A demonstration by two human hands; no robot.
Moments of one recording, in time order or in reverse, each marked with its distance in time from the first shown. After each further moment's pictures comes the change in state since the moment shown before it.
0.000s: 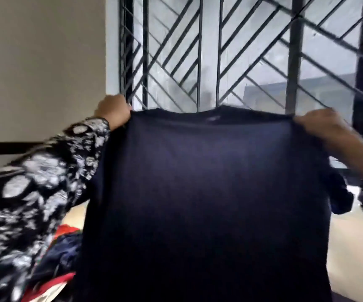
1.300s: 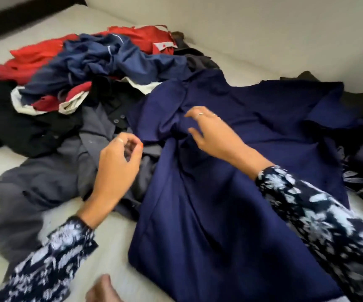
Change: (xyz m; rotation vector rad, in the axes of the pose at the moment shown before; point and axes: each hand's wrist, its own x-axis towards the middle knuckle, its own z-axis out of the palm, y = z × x) left_hand -0.422 -0.197 0.221 -0.196 -0.443 -0.234; right_hand -0.407 0.128 0.362 0.152 -1.031 -0.338
